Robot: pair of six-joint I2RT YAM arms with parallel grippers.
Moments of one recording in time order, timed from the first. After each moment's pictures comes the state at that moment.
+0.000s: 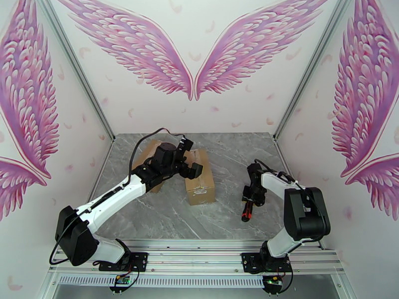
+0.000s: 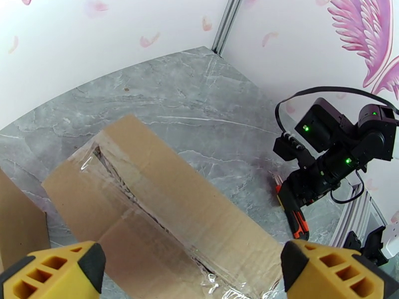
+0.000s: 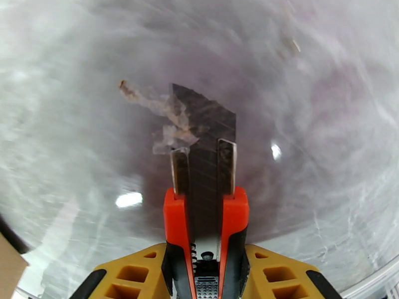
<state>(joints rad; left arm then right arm) -0.66 1.45 1.23 -0.29 0.19 -0.20 0.06 1.66 0.98 -0.84 -0.03 0.44</state>
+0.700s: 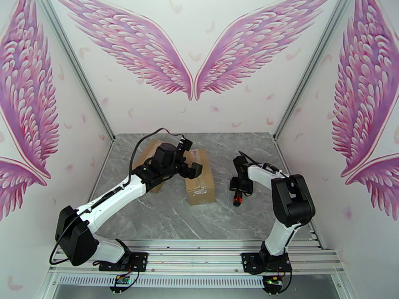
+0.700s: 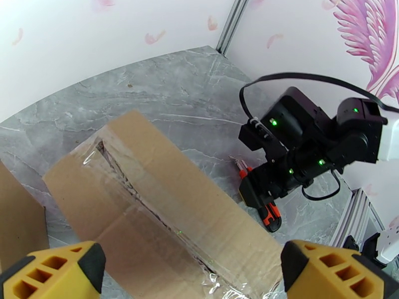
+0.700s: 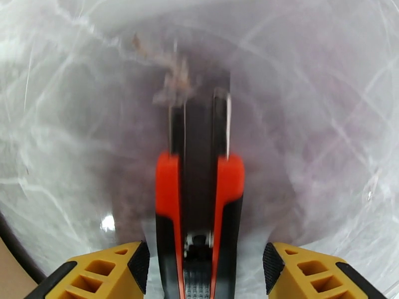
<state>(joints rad) -0.66 1.45 1.23 -0.29 0.17 -0.22 0.20 1.76 1.05 -0.72 0.07 0.40</state>
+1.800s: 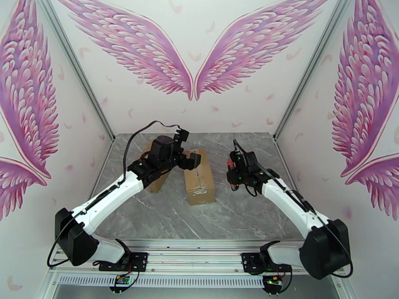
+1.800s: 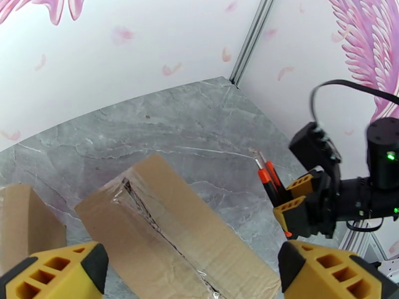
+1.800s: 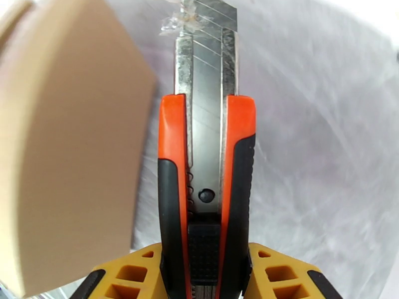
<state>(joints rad) -0.63 1.45 1.36 -0.32 0.12 -0.24 0.36 1.24 0.99 -0.56 0.03 0.04</state>
